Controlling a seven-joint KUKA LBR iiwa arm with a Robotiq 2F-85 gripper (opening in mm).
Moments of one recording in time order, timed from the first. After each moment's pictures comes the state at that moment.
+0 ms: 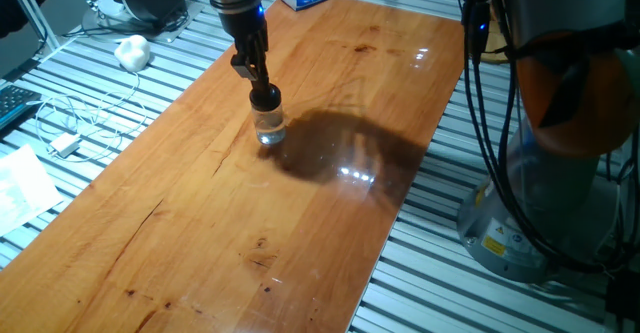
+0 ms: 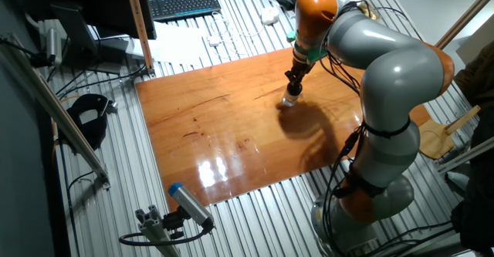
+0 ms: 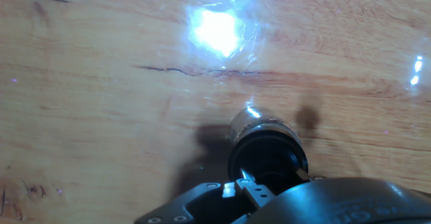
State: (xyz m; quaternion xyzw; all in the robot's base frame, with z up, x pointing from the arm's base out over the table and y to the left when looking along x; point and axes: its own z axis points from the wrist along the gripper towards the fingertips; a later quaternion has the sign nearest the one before) arm 0.532 -0.007 0.180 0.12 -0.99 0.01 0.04
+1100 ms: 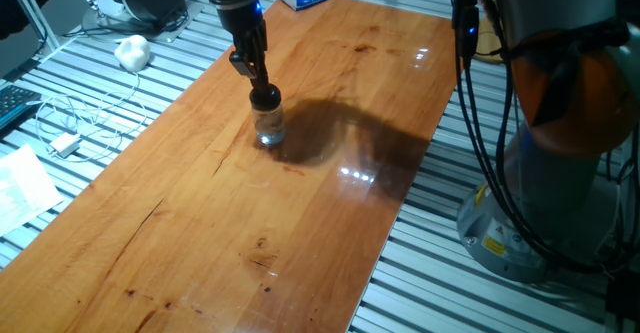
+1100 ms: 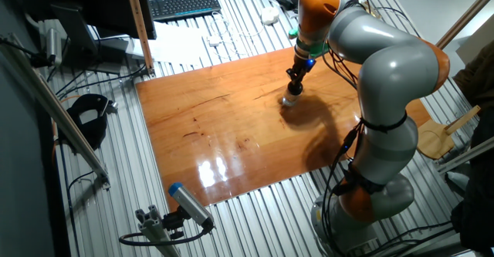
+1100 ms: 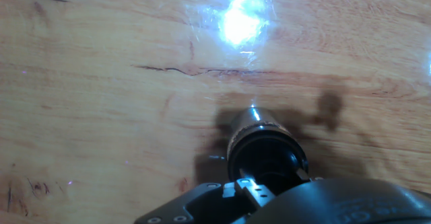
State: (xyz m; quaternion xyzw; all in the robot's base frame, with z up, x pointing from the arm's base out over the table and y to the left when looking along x) arm 0.540 -0.015 0.175 0.12 -0.99 -0.01 0.06
